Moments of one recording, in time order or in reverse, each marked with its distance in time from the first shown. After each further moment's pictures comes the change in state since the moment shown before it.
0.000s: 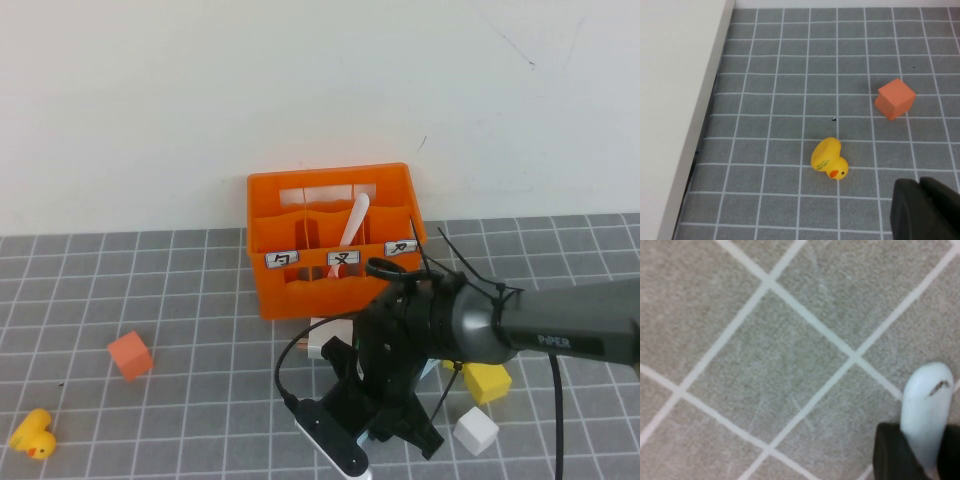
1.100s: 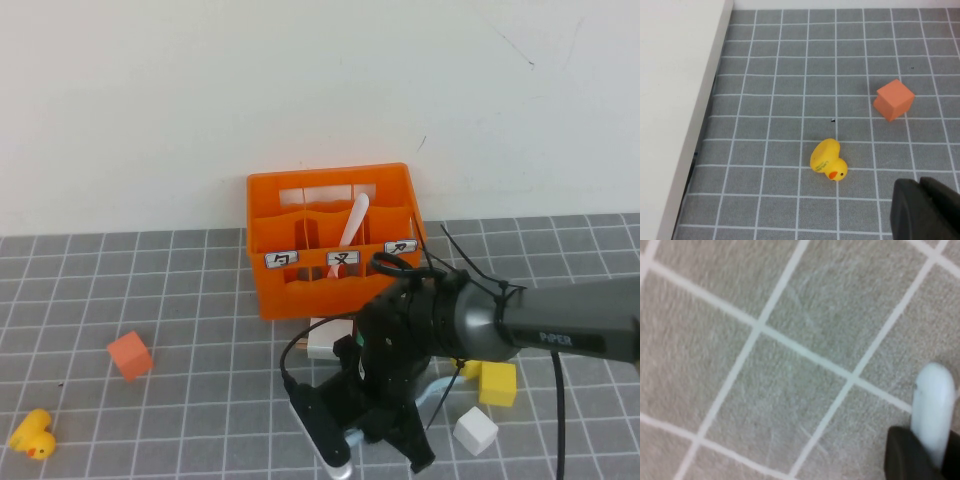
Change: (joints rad) right arm -0.008 0.002 -0.002 0.071 0.026 0.150; left arm 0.000 0.000 0.000 0.000 -0.005 0.002
